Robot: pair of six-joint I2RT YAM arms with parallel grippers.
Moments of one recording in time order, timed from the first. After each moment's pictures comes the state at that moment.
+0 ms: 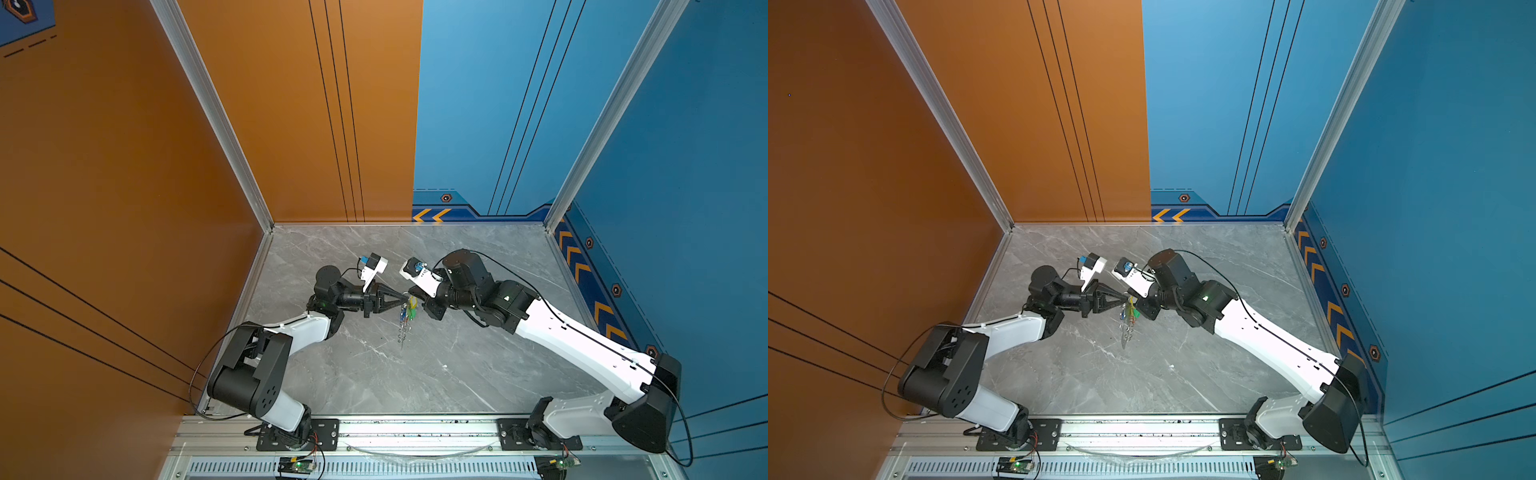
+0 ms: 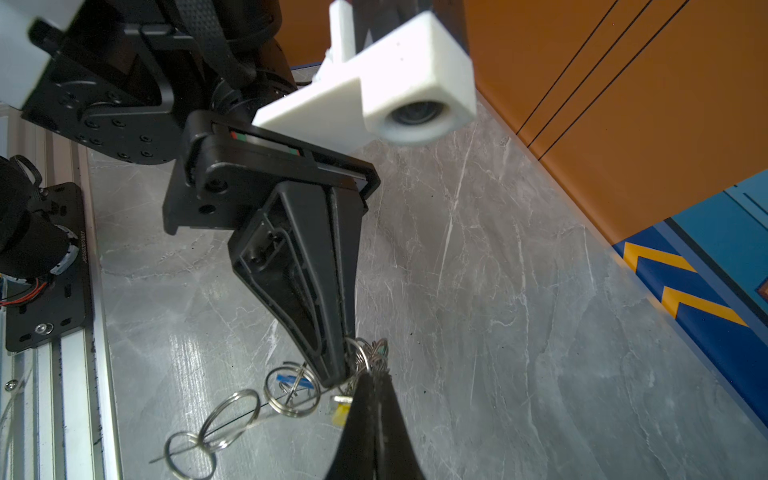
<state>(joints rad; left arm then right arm) -0.34 1.54 0.67 0.98 1.32 -0.68 0.82 1.36 1.29 -0.54 -0.12 -0.27</state>
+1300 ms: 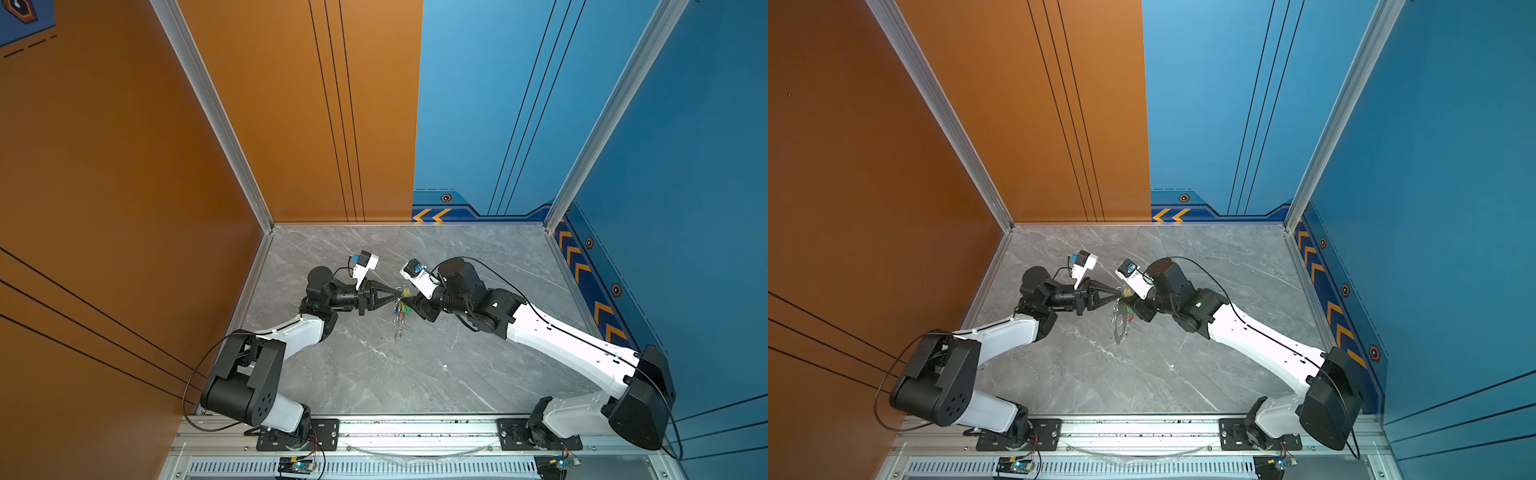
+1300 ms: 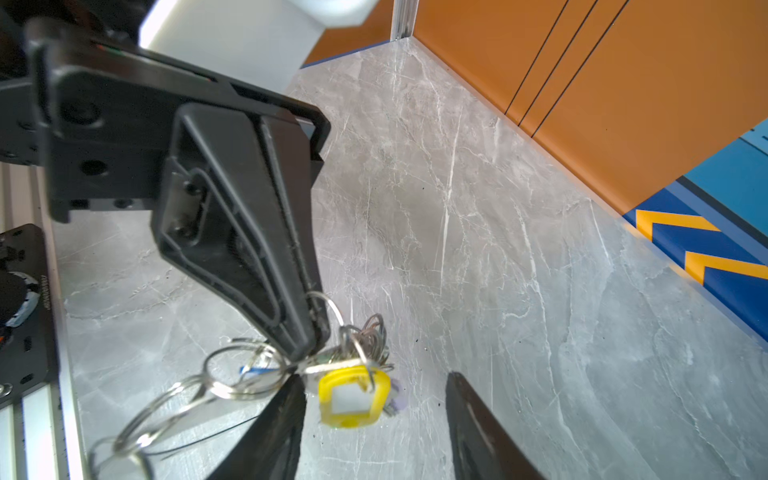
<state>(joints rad) -0.28 1.48 0.64 0.96 1.26 -0.71 0.82 1.39 1.16 -0.35 -0.08 -0.16</state>
